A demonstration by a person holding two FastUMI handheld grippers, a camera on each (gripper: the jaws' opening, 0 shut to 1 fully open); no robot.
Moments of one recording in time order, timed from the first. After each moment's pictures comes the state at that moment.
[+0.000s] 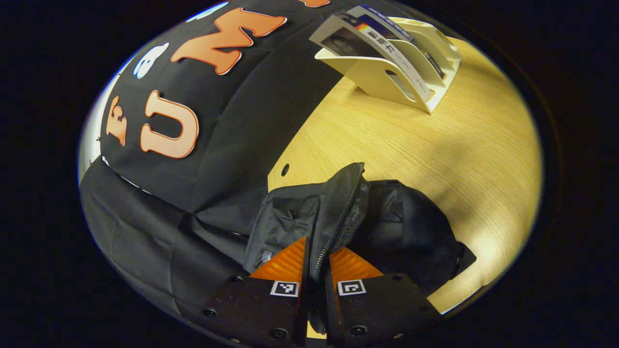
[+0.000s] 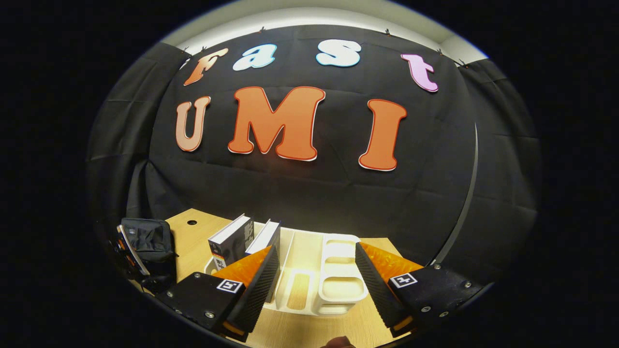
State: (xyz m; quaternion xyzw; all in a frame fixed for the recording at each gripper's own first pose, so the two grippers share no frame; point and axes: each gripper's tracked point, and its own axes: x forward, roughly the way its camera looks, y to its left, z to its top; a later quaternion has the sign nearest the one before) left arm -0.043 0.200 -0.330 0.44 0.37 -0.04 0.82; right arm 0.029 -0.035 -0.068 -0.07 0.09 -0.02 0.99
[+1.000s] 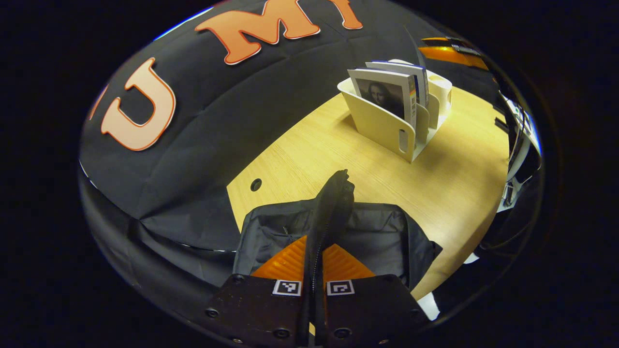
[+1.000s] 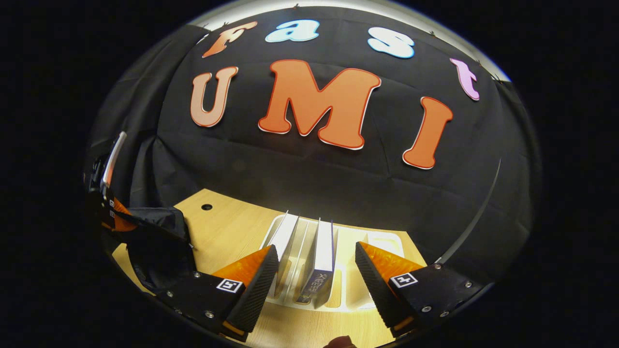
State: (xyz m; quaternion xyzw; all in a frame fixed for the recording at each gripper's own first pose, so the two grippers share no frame) left arm 0.006 0.238 -0.257 0.28 0.44 -0.23 0.82; right arm 0.072 0.084 -0.074 -0.13 0.19 -0.02 0.97
